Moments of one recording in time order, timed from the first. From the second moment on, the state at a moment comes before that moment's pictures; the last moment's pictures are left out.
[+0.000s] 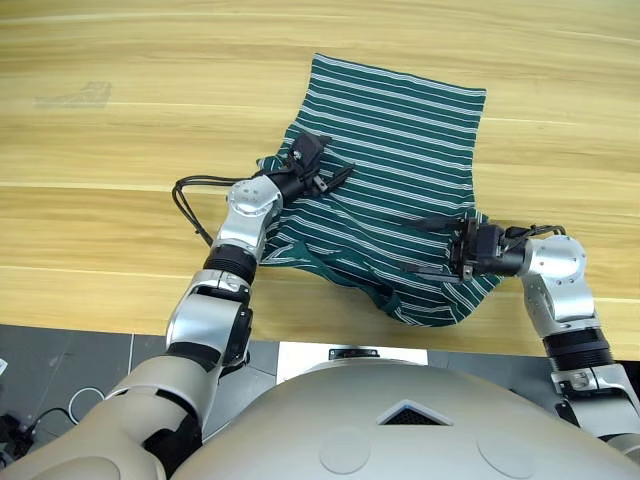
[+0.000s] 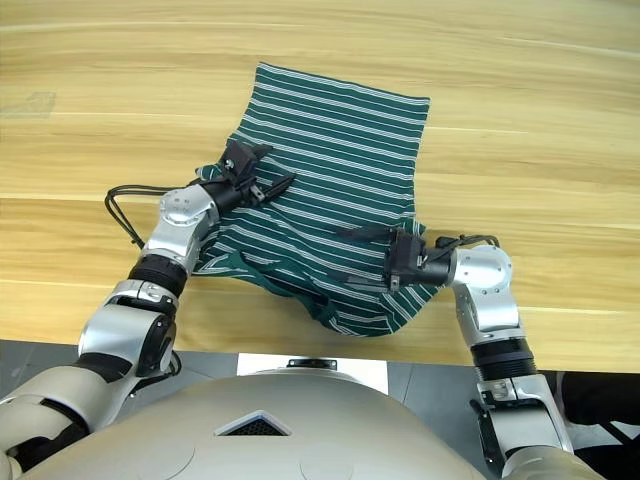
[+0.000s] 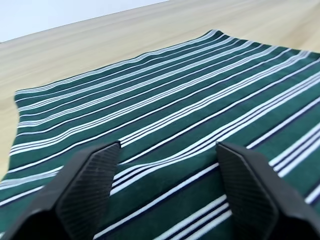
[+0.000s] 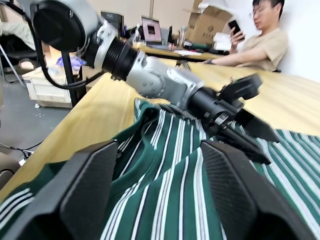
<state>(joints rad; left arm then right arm) -0.45 0.18 -0.15 0.91 -0.04 -0.31 -0.64 0.08 -0.50 0.21 0.09 0.37 -0.33 1.28</state>
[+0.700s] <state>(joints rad) -0.49 0.16 -0.14 0.97 -0.02 -0.33 -0.64 0.22 -0.46 0.40 0.07 0.21 -0.40 1.18</state>
